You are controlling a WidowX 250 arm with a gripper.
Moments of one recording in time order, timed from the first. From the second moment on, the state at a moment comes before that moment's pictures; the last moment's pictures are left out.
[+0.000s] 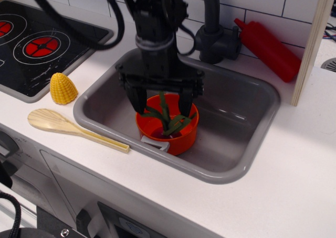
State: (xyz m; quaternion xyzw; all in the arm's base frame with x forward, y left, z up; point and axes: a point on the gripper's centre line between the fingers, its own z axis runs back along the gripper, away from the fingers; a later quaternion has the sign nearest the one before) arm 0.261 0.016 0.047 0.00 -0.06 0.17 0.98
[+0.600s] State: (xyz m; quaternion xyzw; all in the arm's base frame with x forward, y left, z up) arm 0.265 0.017 0.043 0.04 -0.05 0.17 0.98
